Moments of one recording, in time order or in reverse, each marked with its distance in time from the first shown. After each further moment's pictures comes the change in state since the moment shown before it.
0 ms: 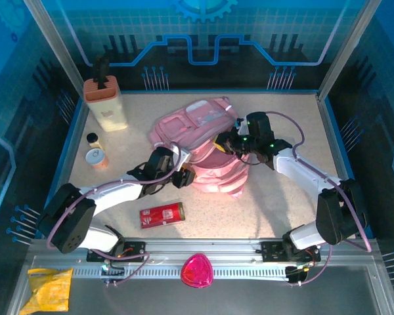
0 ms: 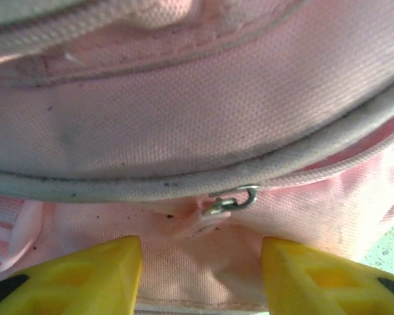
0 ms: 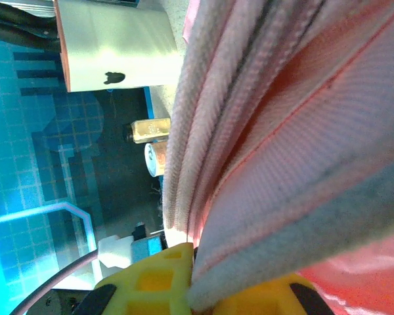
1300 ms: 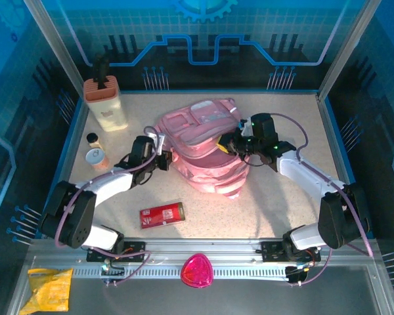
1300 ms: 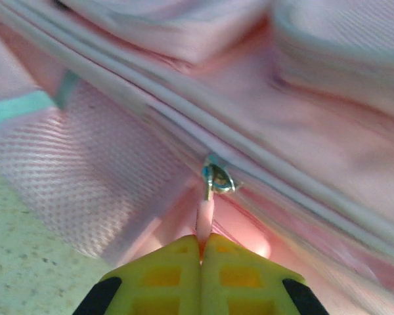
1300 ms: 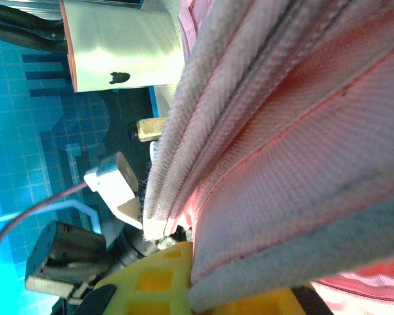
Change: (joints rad) left arm 0.263 0.040 0.034 0.049 -0.020 -0.158; right arm -0.023 -0.036 -0.043 0.009 -0.028 0.007
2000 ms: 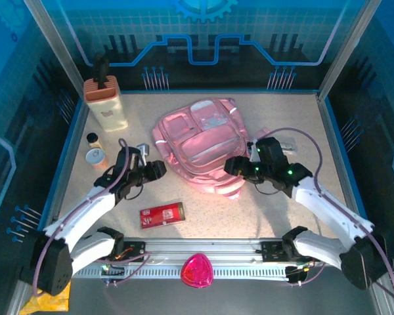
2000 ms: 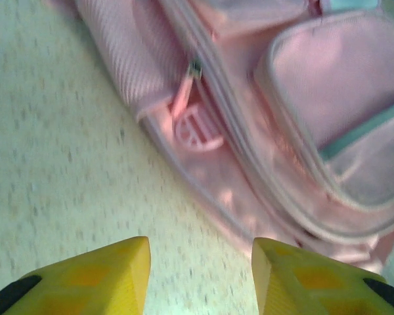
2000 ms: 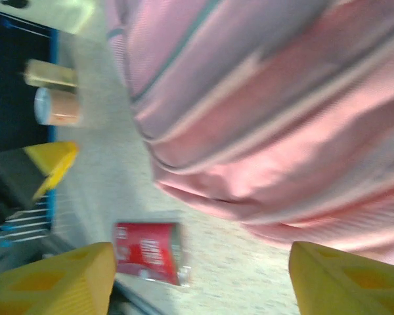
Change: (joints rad) left arm -0.010 -0.432 -0.114 -0.398 0.024 -0.389; right arm 0.099 -0.373 -0.177 -0.402 0.297 -0.380
